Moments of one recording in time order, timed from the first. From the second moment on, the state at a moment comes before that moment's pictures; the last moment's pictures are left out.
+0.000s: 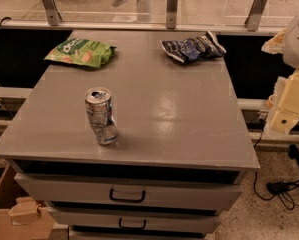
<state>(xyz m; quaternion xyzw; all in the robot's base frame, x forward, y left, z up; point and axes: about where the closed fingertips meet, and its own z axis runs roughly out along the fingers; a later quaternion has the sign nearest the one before) 0.438 -0.217 0.976 -0.60 0.78 -0.03 0.16</state>
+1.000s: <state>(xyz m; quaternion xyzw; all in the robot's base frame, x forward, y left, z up) 0.460 -0.168 0.944 -0.63 0.76 0.04 0.18</state>
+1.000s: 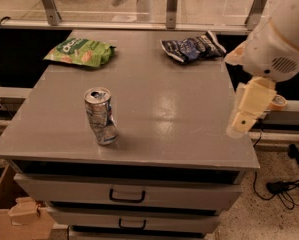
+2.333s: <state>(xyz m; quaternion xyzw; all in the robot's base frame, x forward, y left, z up) 0.468 -0.038 0.912 -0.68 0.67 0.18 0.23</state>
